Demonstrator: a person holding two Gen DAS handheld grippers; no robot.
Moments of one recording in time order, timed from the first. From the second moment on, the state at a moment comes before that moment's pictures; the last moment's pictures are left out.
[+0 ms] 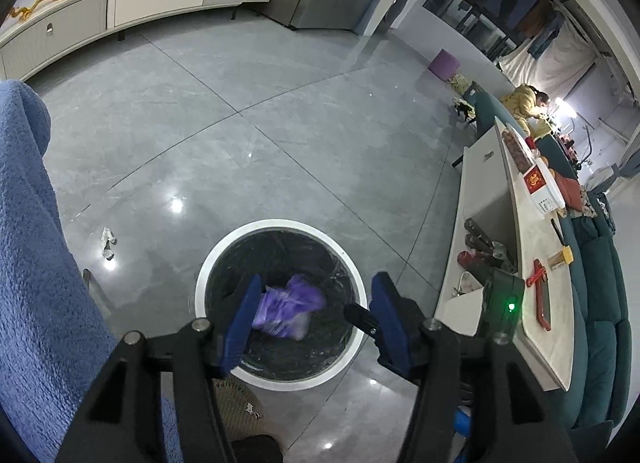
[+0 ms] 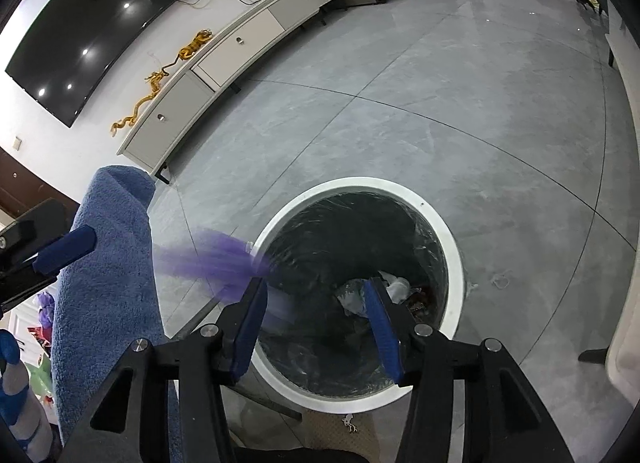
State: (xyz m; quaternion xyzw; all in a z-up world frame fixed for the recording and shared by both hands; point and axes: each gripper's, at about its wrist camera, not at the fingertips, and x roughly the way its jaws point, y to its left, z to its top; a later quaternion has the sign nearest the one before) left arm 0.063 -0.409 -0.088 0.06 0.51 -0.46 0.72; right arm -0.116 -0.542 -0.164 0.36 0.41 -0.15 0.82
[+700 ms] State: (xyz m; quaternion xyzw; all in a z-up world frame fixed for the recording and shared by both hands) left arm 0.023 -0.276 -0.020 0.05 0.43 -0.43 0.79; right arm -0.135 -0.494 -0.070 0.29 0.36 -0.15 0.87
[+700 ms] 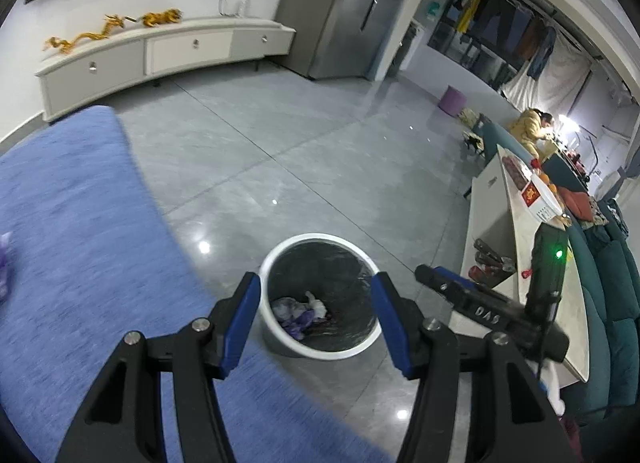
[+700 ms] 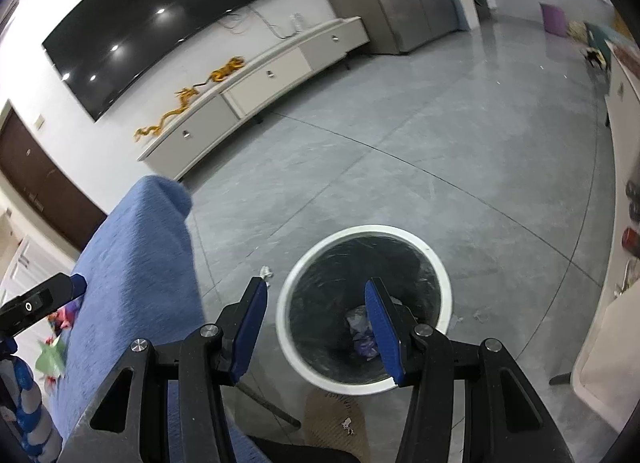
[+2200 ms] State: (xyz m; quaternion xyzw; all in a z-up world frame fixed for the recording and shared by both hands) left arm 0.070 0.141 -0.038 -0.14 0.37 -0.23 0.89; right arm 0.038 -0.144 -0.028 0.08 0.44 0.17 0.88
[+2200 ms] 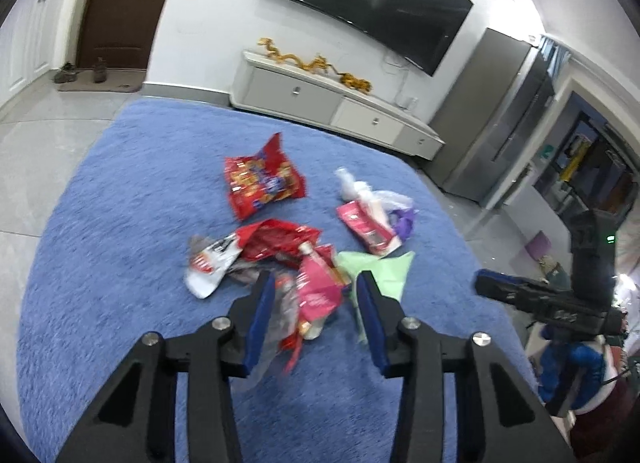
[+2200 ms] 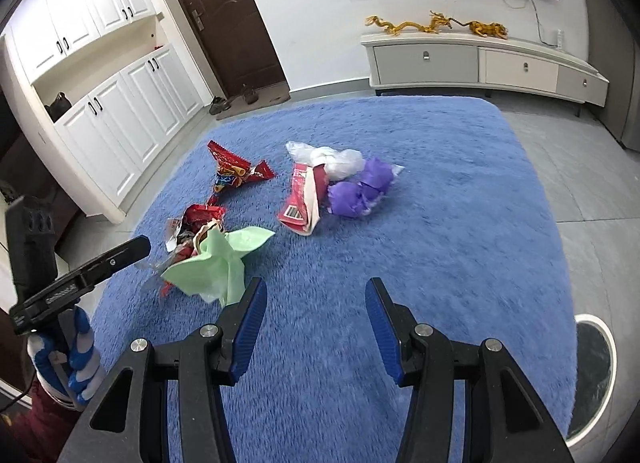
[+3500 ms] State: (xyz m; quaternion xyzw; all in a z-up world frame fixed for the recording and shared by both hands) left arm 0.111 0.080 -0.083 -0.11 0.43 -0.22 0.87; right arm 0.117 -0.179 -0.070 0.14 0.43 0.17 0.87
